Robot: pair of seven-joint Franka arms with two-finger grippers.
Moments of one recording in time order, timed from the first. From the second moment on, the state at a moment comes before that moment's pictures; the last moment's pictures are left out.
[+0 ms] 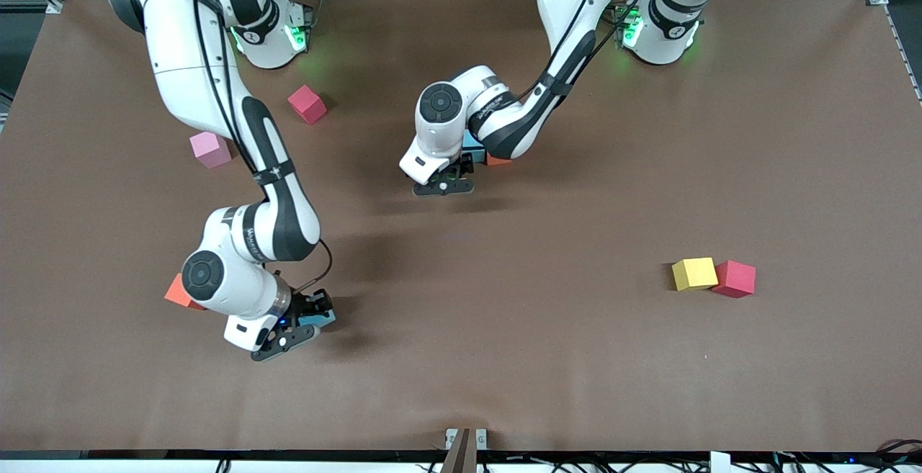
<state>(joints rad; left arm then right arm) -0.82 0.73 -0.14 -1.53 -0.01 2.32 -1.02 0.41 0.89 -0.22 -1.29 0.38 2.22 -0.32</state>
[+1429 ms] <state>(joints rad) -0.23 0.42 -0.13 -1.54 -0.01 1.94 -0.71 0.96 0.81 -0.33 -1.33 0.26 2.03 0.49</state>
